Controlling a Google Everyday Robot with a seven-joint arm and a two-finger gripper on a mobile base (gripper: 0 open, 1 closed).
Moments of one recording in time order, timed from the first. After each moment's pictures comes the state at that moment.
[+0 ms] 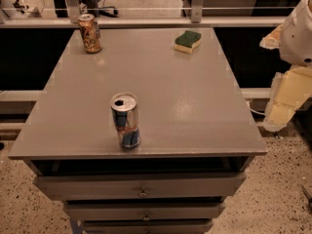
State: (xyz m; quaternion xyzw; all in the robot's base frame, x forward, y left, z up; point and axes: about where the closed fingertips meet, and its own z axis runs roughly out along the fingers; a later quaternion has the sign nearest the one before) arm 0.438 -0.217 0.977 -0.60 0.78 -0.04 0.16
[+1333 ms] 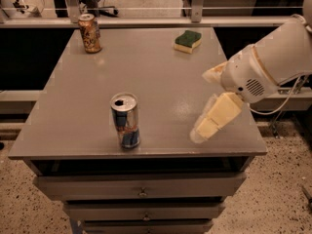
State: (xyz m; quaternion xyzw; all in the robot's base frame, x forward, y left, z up) arm 0.452 -0.104 0.914 -0.55 0.76 0.21 0.27
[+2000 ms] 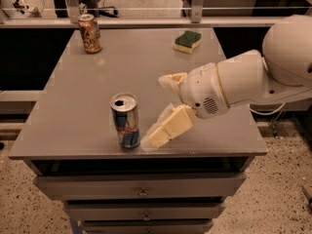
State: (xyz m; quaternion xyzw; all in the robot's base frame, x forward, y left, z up) arm 0.439 -0.003 0.916 -0.53 0.68 0.33 0.37
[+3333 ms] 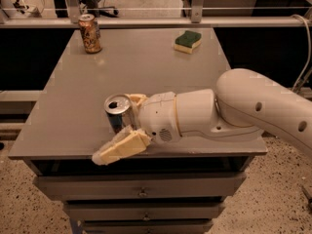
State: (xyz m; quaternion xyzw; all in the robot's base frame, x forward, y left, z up) arm 0.422 0.084 0.889 -0.53 0.61 0.39 0.44
